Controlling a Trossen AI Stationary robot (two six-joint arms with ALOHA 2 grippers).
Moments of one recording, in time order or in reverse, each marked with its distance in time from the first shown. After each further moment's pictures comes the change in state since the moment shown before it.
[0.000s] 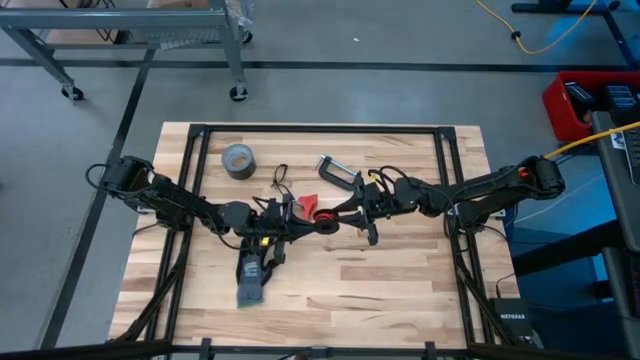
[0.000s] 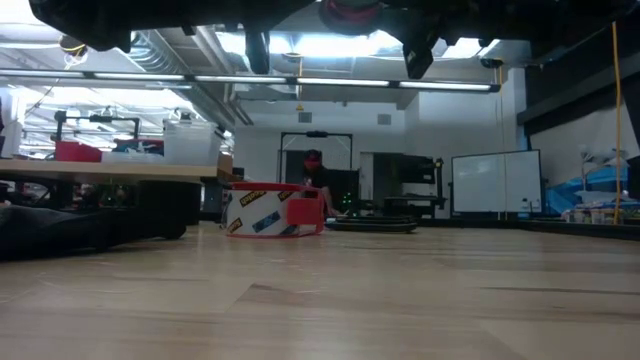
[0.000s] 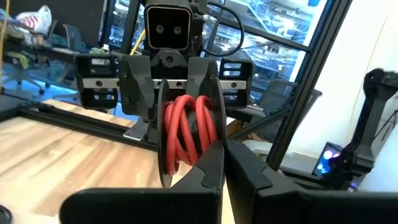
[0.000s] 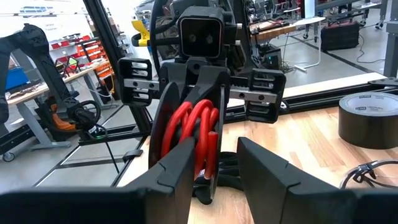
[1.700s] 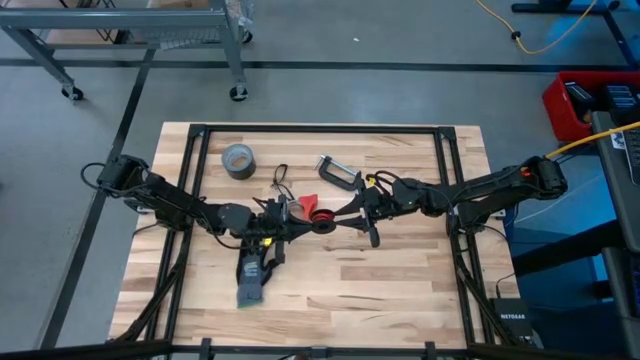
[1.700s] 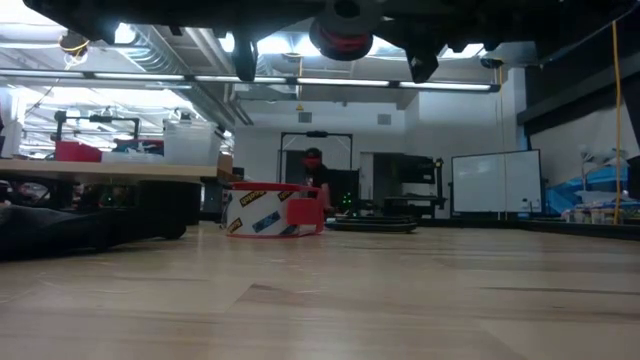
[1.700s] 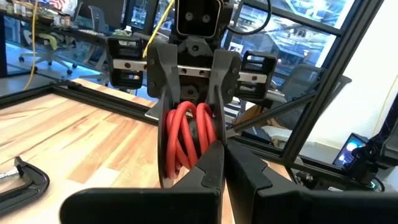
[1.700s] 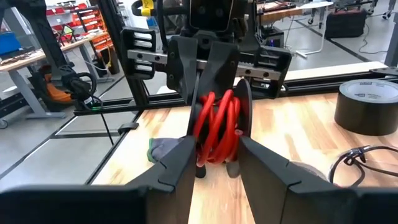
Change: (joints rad) left arm -0.030 -0.053 -0.001 -0.156 -0.097 -0.049; right arm -0.001 -0.026 0.000 -0.113 -0.017 -0.079
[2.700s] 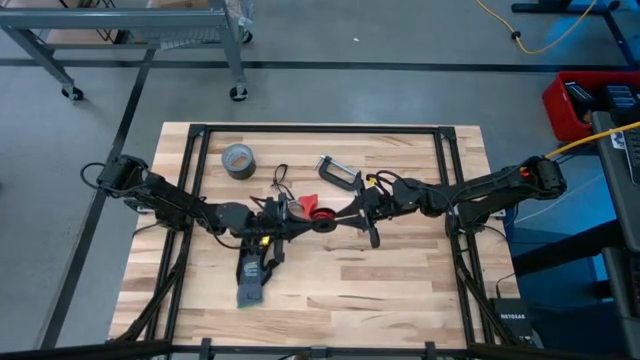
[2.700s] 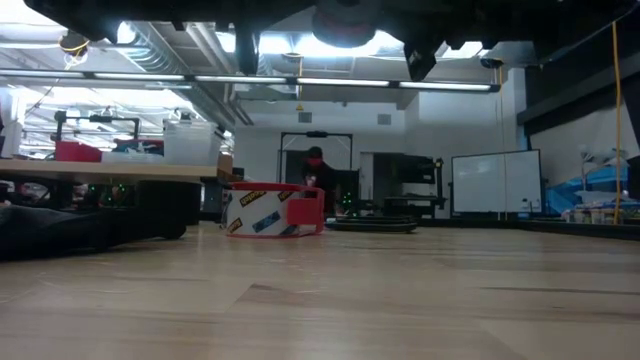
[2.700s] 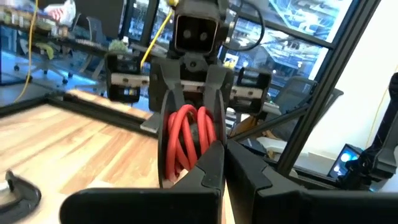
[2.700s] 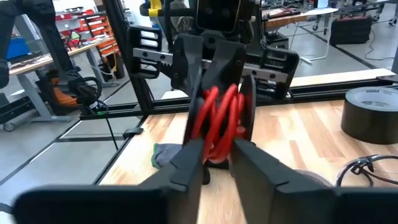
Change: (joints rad) left arm 0.000 0.000 0.001 0.061 0.006 0.015; right arm 0.000 0.010 0.000 0.040 -0.018 0.000
